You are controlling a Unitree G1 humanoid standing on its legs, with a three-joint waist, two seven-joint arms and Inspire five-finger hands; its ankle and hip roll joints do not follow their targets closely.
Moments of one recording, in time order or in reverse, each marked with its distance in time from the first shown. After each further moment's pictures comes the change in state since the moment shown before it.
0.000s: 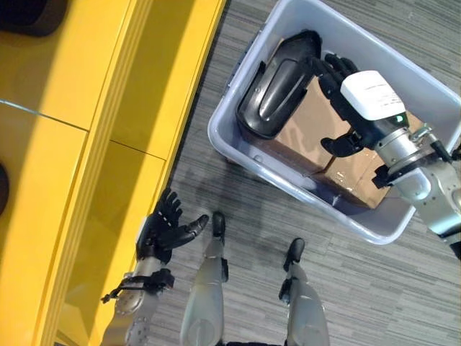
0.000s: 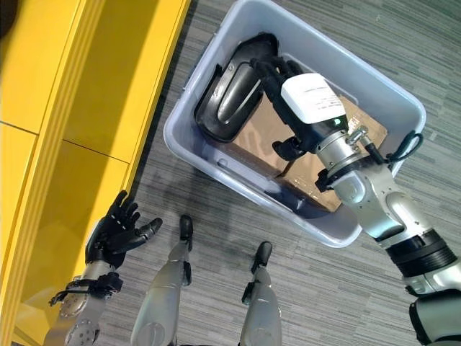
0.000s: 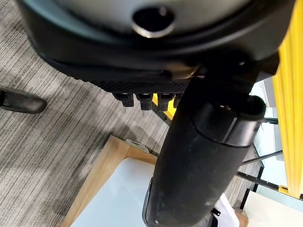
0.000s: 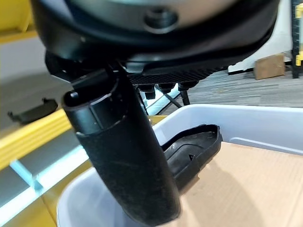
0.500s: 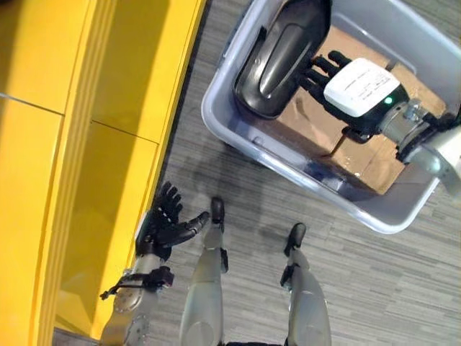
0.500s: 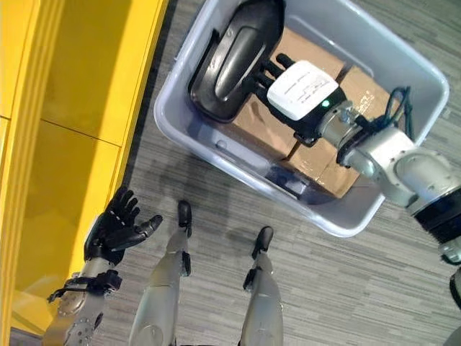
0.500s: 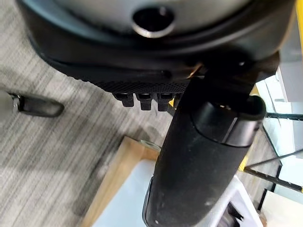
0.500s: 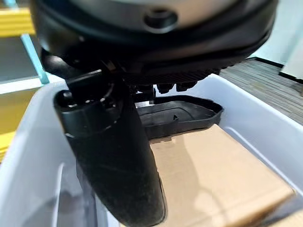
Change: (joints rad) left arm -0.005 0.025 0.001 -0.018 0.000 -0.019 0.005; right arm -0.385 -0.173 0.378 0.116 -0.226 -0.018 0.038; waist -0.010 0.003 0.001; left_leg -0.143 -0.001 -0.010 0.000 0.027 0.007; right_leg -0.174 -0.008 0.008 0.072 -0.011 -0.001
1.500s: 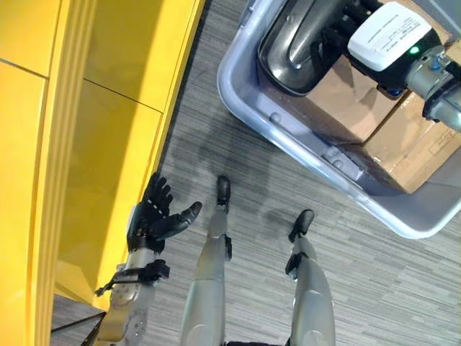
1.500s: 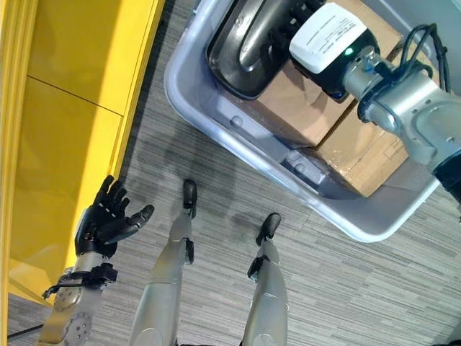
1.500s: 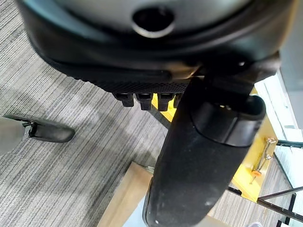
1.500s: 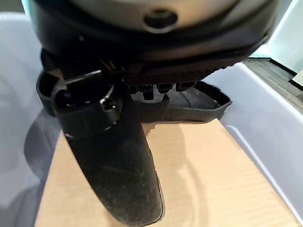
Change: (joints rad) left arm -0.027 0.001 0.010 -0.004 0.000 -0.046 0.043; right arm -0.395 -0.004 0.328 0.251 -0.020 0.035 -0.016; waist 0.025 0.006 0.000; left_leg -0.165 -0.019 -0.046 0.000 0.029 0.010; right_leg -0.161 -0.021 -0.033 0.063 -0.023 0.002
